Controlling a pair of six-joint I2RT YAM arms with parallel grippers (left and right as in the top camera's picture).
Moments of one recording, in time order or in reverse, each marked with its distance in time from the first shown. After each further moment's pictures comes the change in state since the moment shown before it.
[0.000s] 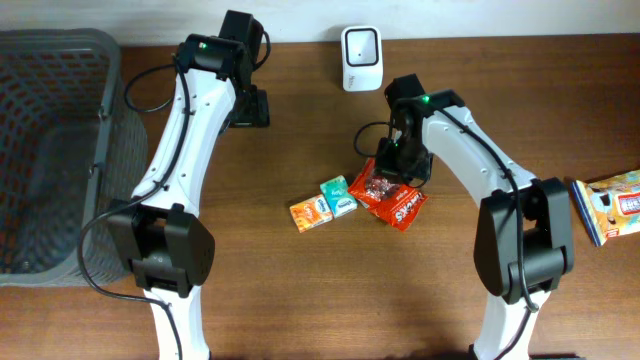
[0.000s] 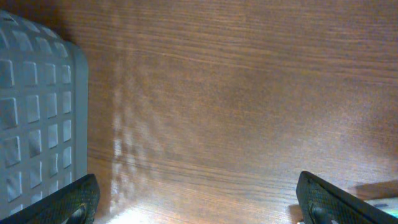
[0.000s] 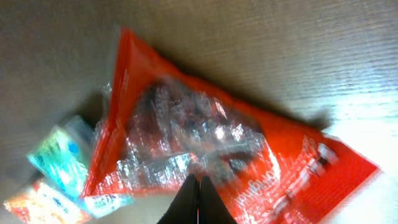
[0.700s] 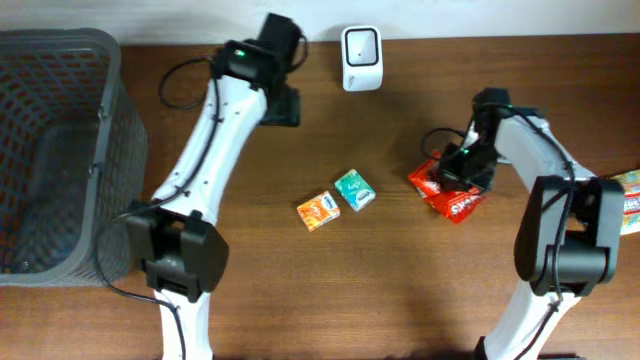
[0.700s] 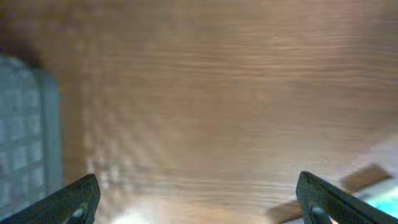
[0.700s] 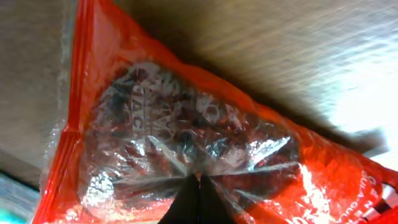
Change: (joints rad) left arm -0.104 0.000 0.000 0.069 0.000 0.000; right arm -0.327 -0.010 -0.163 0.102 -0.082 -0.180
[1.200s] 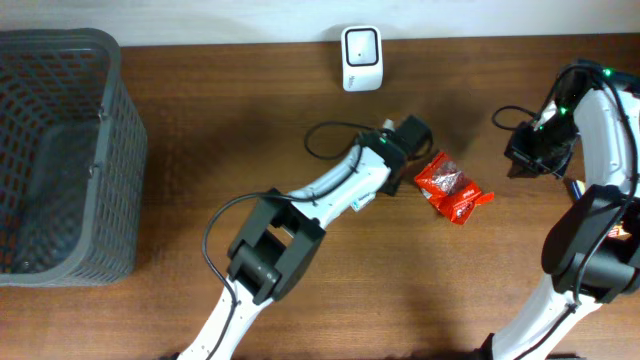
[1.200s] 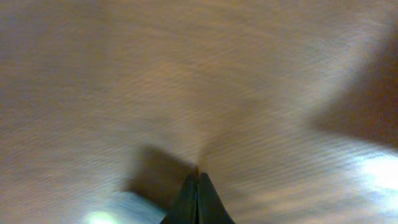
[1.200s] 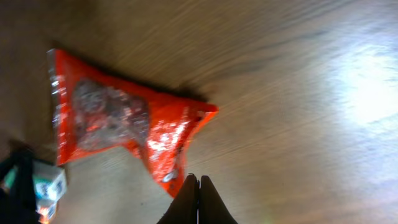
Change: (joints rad) left arm -0.424 0.266 -0.182 0.433 0.053 0.000; right arm -0.249 0.011 0.376 -0.464 0.052 -0.076
